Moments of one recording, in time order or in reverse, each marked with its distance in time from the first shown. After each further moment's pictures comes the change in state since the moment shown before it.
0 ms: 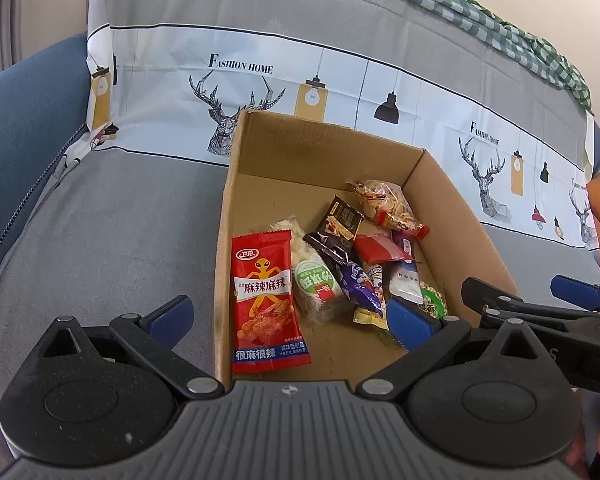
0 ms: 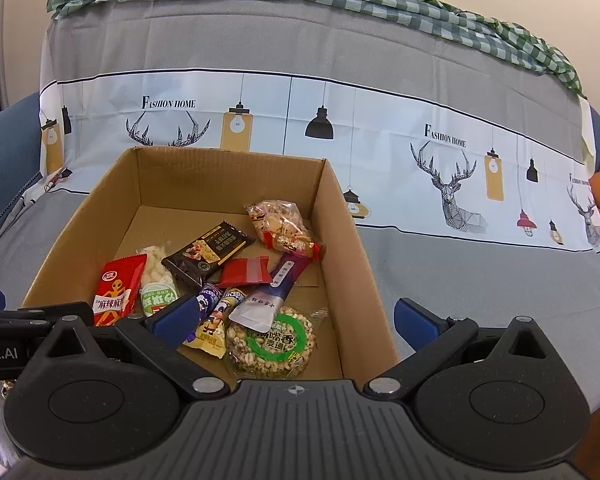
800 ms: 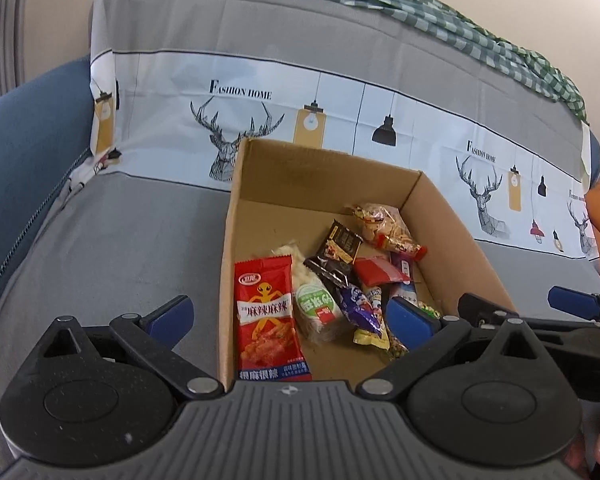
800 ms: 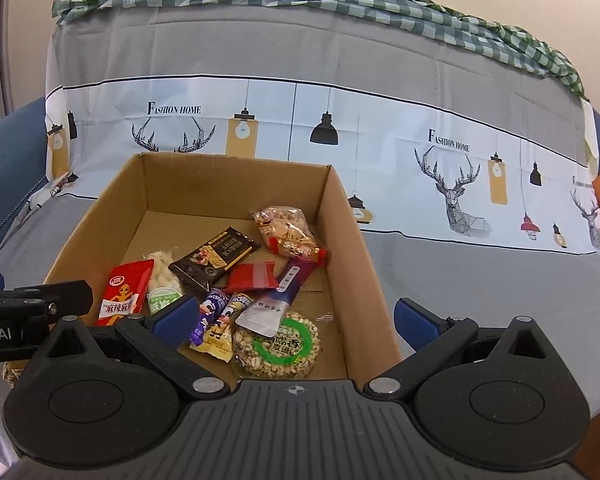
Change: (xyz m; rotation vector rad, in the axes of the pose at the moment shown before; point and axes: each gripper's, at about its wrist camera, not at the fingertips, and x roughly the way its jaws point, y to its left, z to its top) left arm -0.009 0.001 0.002 0.013 -0.067 0.000; right arm -0.004 0.001 0.000 0.000 -0.016 0.010
